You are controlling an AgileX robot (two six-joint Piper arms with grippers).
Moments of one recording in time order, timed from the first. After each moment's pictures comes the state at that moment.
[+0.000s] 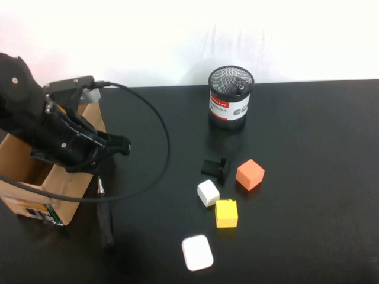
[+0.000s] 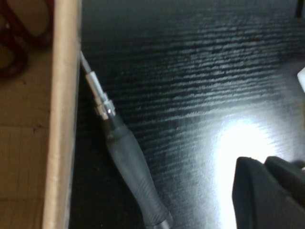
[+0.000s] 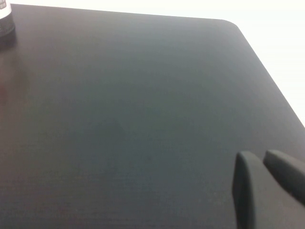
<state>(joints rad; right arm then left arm) -0.03 -0.02 0.03 -0.16 0.32 0.07 -0.31 1.57 -1.15 -0.32 0.88 0.10</state>
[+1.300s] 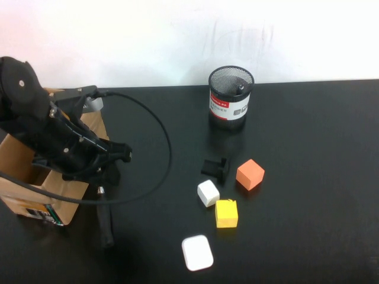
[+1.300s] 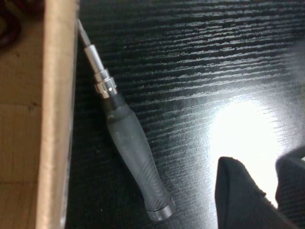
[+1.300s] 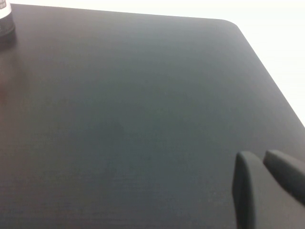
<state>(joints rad) -0.03 -0.02 0.03 -0.16 0.32 0.07 -0.31 1.60 -1.15 -0.32 0.93 0.08</state>
